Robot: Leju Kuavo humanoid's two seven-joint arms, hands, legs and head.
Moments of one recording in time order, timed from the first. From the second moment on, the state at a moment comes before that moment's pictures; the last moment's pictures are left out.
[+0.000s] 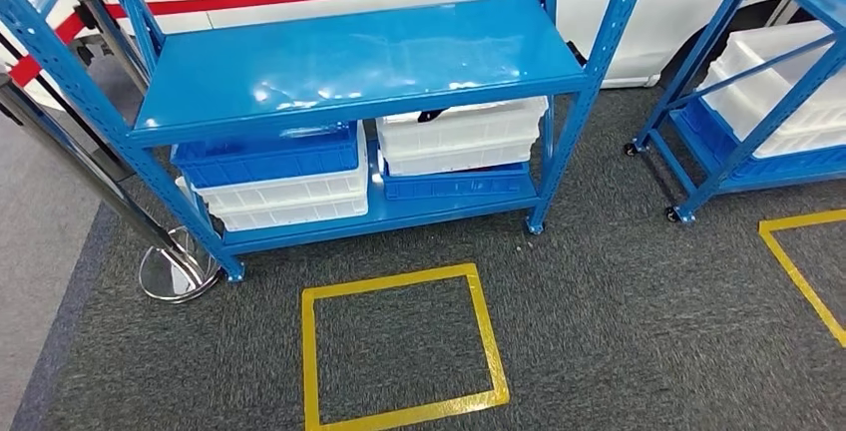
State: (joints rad) left arm -0.04 -0.12 1.31 -0.25 -1.26 0.04 -0.36; right arm -0.02 0.12 -1.13 -0.22 1.07 0.09 -0.08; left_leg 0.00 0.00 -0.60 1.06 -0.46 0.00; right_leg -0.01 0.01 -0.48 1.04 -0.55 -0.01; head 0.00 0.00
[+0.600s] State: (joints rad) left arm -0.05 -0.13 1.32 -0.25 -1.27 0.04 -0.35; right arm -0.02 0.13 -1.15 -0.22 1.08 0.09 -0.08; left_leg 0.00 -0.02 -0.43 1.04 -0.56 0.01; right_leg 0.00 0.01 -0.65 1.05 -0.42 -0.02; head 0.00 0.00
